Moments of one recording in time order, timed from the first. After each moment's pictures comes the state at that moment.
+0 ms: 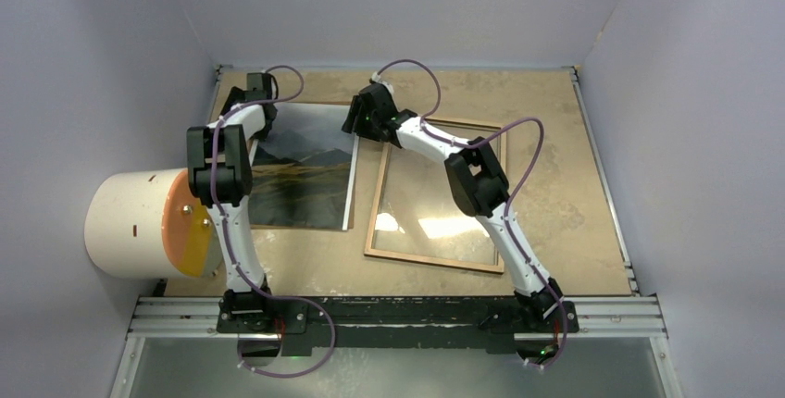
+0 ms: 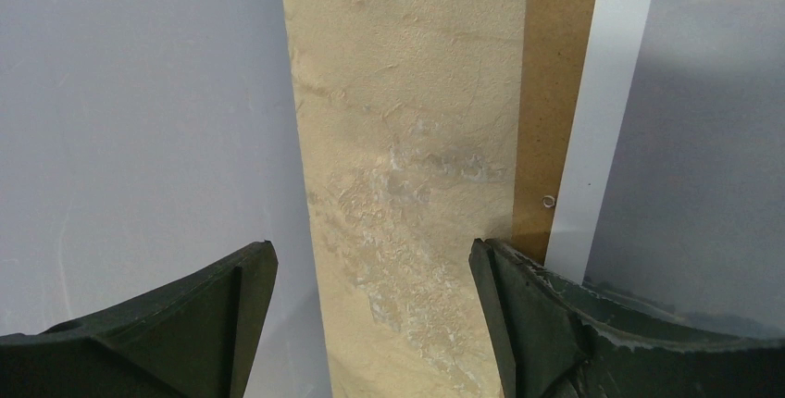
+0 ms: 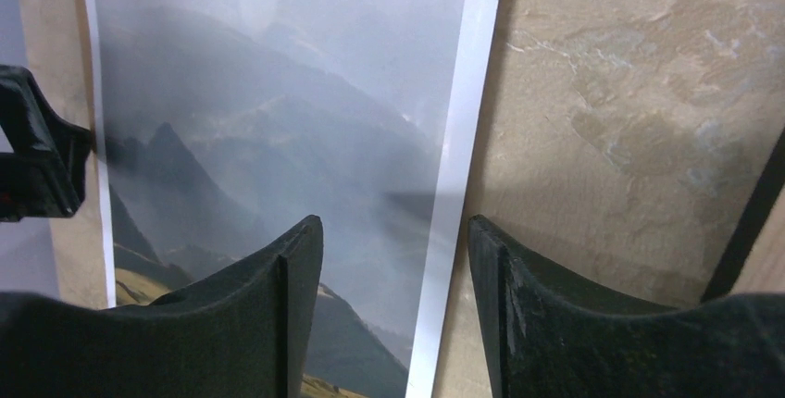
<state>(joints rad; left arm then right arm) 0.07 2.20 1.58 -0.27 -0.61 0.49 0.67 2.53 2.10 -0.24 0.02 0.79</state>
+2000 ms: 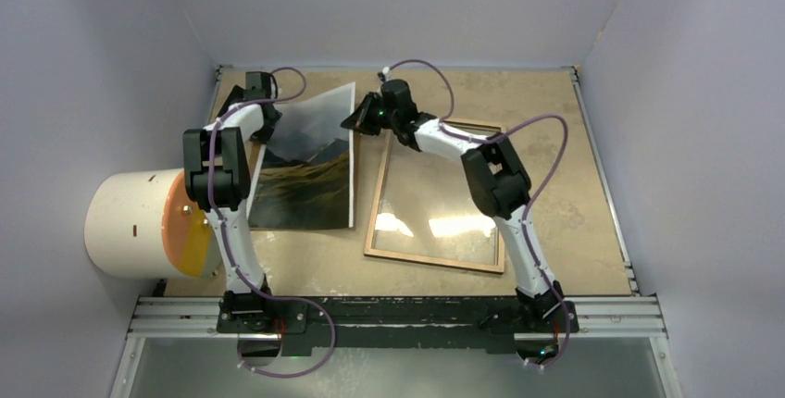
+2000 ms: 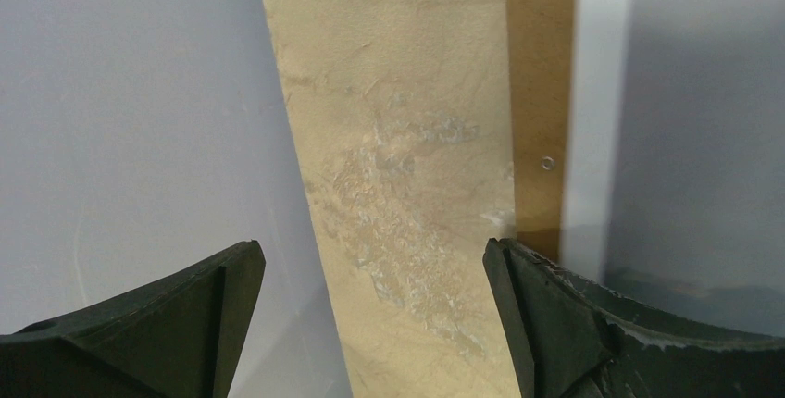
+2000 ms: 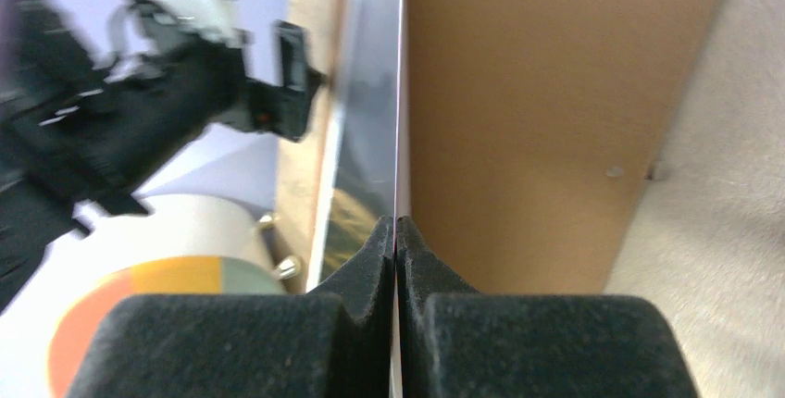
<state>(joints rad) 0.06 2.15 1.55 -0.30 -0.56 0.55 0.61 2.37 1.80 0.13 -0.34 0.97</state>
